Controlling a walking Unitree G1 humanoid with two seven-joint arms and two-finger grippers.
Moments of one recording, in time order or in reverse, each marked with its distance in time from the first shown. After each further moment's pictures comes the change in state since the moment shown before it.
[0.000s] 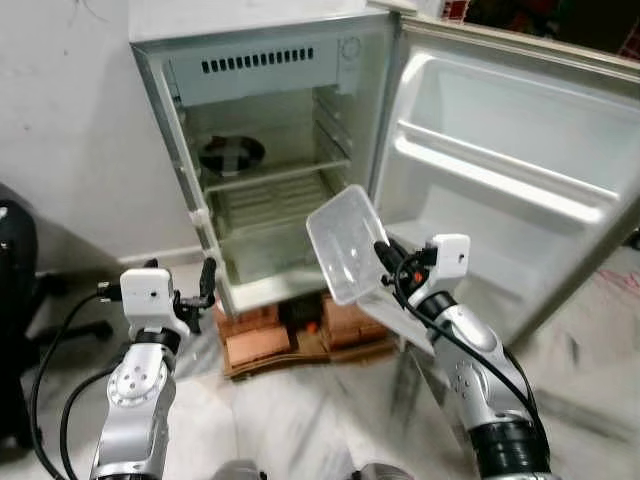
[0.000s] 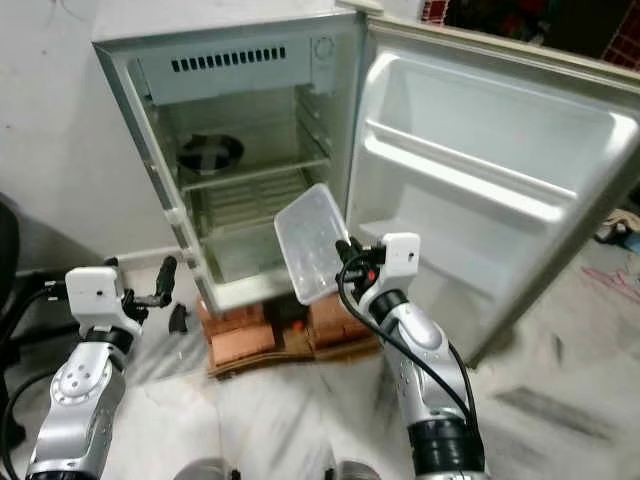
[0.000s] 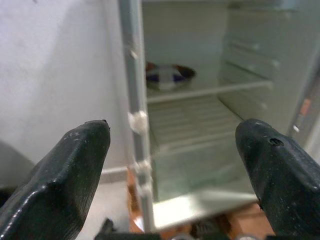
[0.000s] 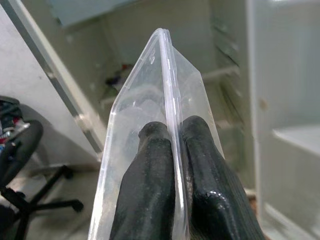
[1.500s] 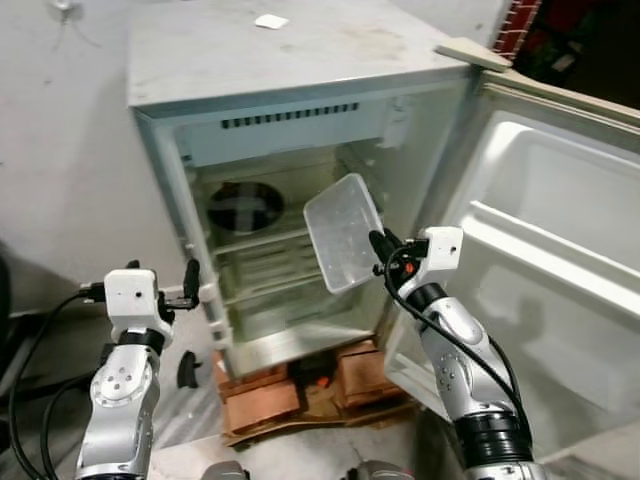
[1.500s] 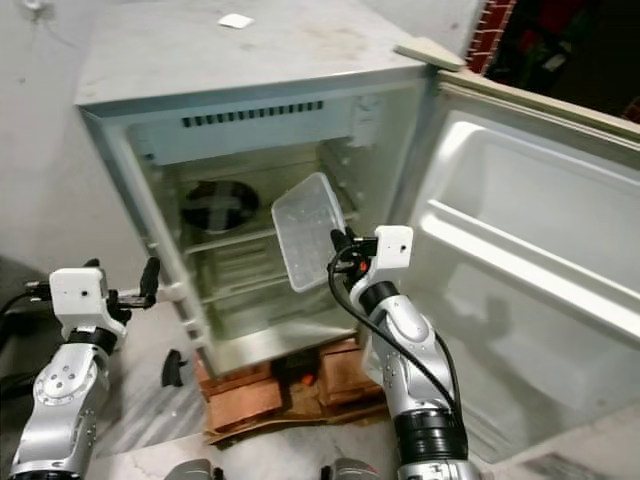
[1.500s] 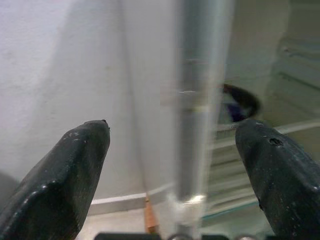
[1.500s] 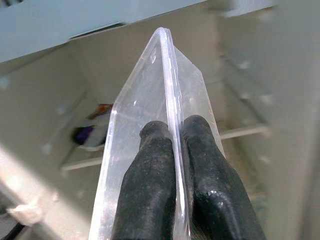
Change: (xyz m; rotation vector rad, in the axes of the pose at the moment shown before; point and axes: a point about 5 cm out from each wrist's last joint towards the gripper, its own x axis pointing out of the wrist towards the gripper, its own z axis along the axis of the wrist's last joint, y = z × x) left arm -0.002 0.011 -0.003 0.032 0.020 0.028; right arm 0.009 -0.001 0.006 -0.024 -0.046 -0.043
